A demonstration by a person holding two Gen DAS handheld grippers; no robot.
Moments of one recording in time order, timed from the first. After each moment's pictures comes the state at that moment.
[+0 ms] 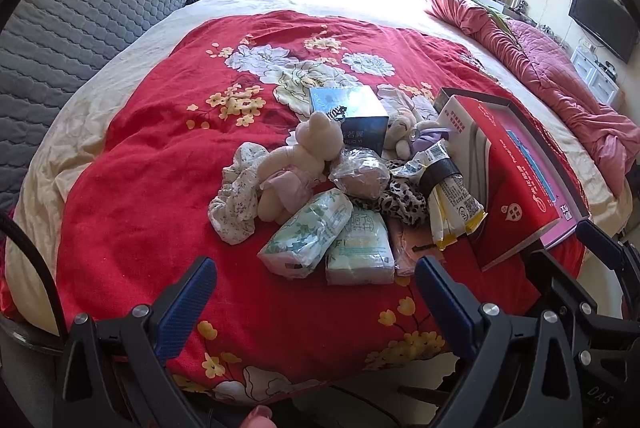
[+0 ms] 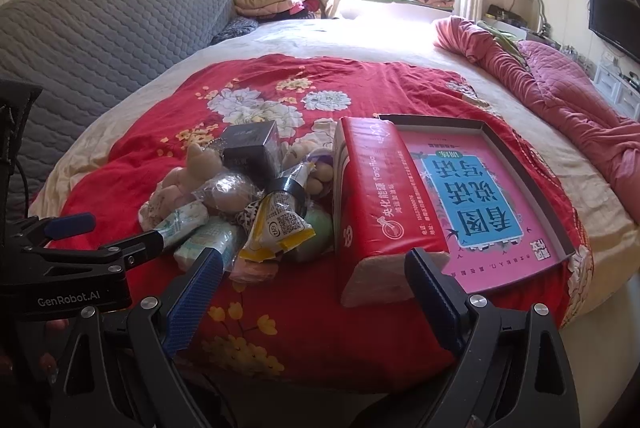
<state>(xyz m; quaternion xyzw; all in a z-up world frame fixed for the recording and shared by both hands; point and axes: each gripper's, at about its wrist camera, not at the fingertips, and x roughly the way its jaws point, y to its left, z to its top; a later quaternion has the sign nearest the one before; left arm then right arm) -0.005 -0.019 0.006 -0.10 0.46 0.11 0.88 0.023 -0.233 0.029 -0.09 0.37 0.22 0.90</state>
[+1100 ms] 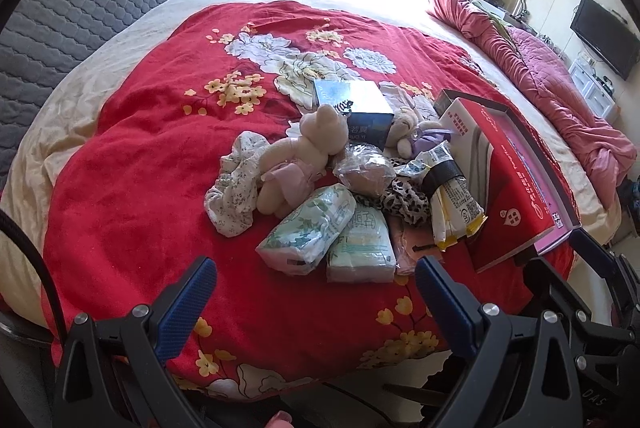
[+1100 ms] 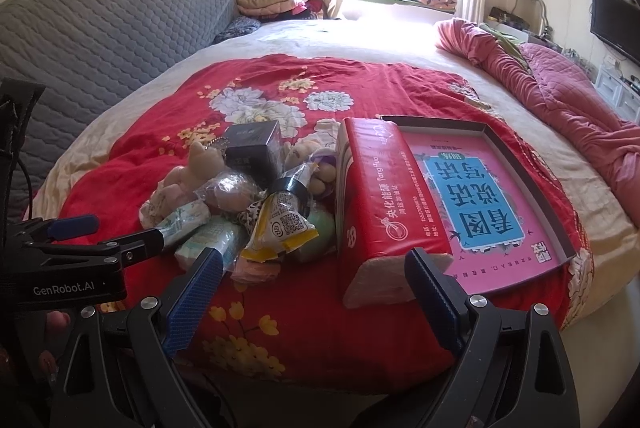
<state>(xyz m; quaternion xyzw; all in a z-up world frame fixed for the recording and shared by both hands) -0.003 -0.004 -0.003 -0.14 0.46 0.10 0.87 0.022 -0.229 0.027 -0.09 0.37 0.22 0.90</state>
